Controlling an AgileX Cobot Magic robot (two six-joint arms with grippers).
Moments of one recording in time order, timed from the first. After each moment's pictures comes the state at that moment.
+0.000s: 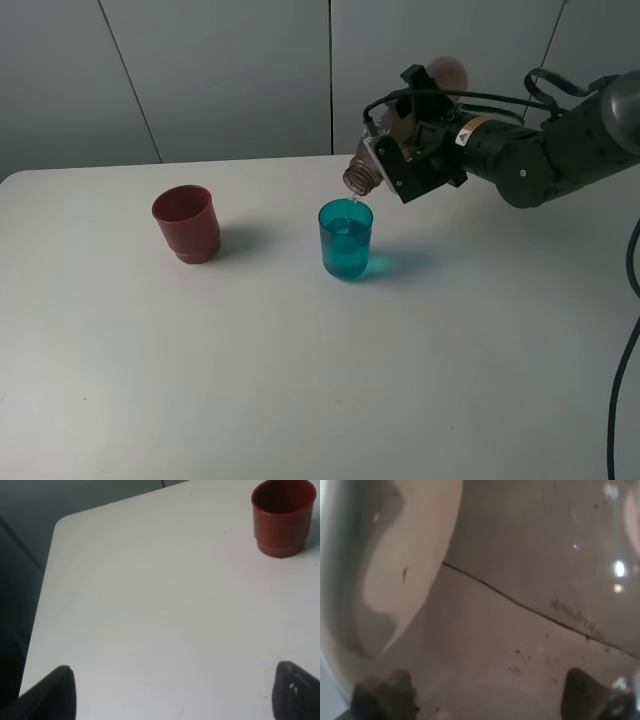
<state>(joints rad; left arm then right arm) 0.07 0.00 -0.52 0.02 1.10 0.25 0.35 1.95 -0.87 -0.07 -0.70 -1.96</state>
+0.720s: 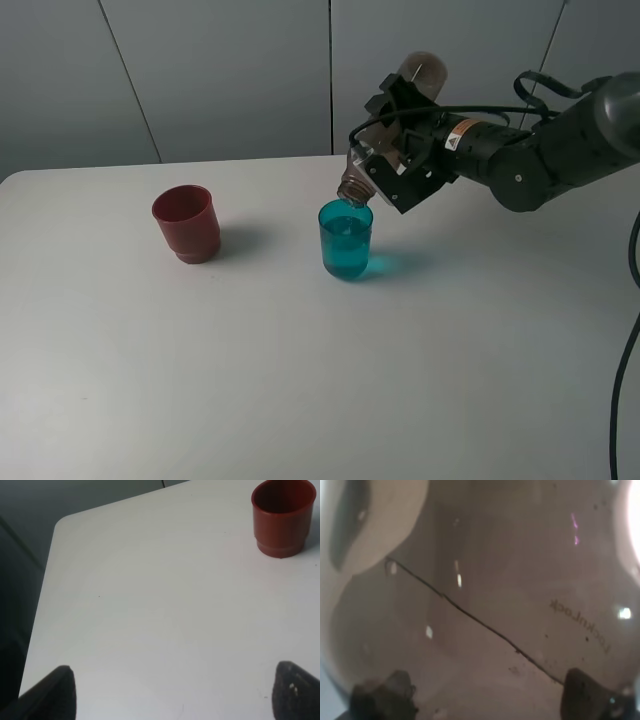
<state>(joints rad) 0.07 0.00 -0.52 0.02 1.10 0.25 0.37 1.95 -0.87 -0.15 -0.71 -2.04</state>
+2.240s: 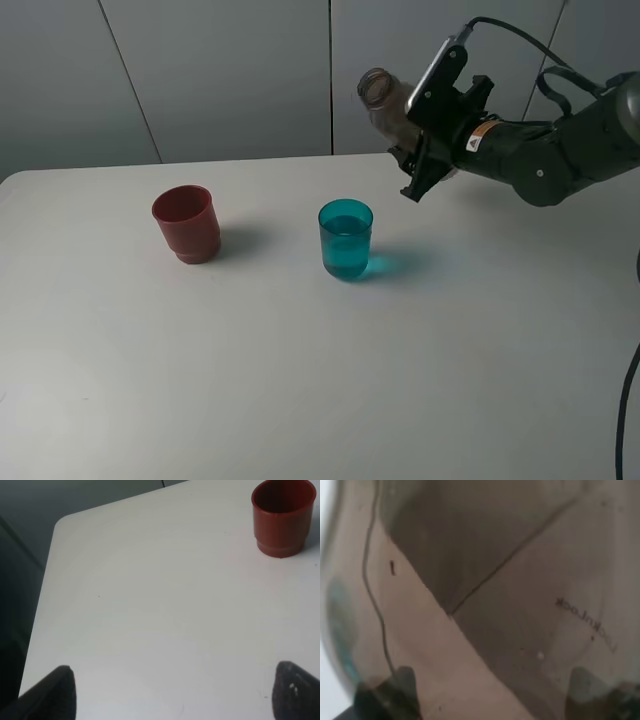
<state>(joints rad) 0.07 0.00 -0.52 0.02 1.10 0.25 0.28 1.95 -0.87 -0.20 -0.63 -0.55</state>
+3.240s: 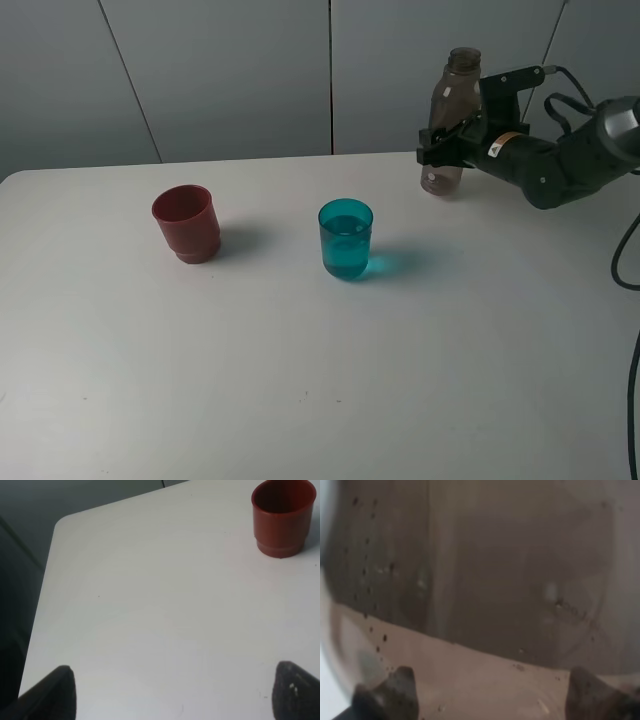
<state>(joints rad) 0.07 0.00 -0.52 0.02 1.10 0.25 0.13 2.17 -1.01 -0.22 -0.75 0.08</state>
